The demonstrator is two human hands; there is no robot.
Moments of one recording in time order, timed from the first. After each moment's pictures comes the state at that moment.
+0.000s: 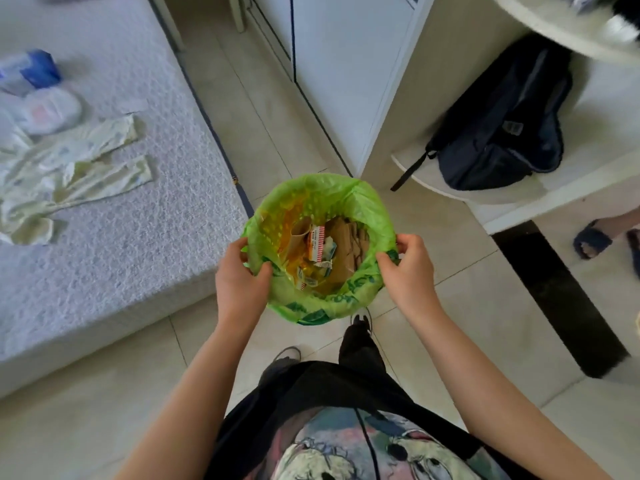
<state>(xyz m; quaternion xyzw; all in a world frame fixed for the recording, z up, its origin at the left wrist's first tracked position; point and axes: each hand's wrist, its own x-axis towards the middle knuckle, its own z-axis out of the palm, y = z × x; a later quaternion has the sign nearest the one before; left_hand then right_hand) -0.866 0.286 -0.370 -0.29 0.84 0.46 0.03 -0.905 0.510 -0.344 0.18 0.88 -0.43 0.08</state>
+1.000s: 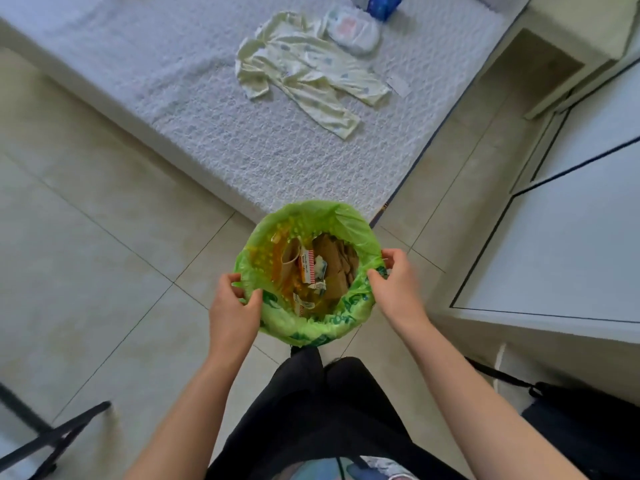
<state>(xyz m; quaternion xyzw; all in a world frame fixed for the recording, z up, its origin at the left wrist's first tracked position) -0.824 0.285 -0.424 -0.72 0.49 0.46 -0.15 -1.049 0.336 -0.389 -0.29 0.86 -0.26 0.34</state>
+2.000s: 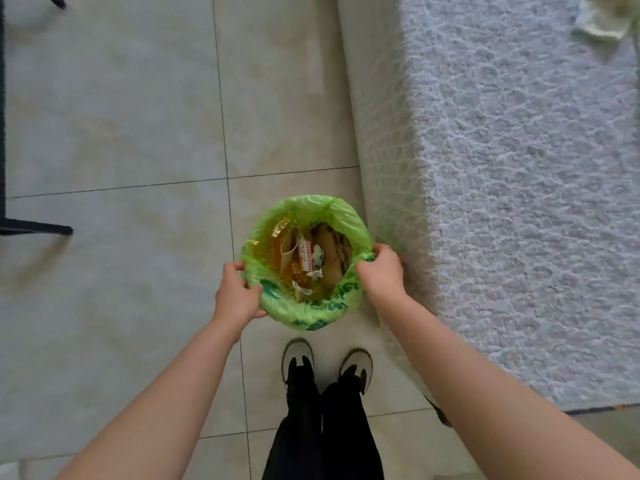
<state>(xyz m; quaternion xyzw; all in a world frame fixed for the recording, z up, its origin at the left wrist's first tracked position) -0.751 0.238 -0.809 -0.85 0.05 0.47 -0.24 -0.928 0.114 -0.794 -0.47 0.73 -0.01 0.50</state>
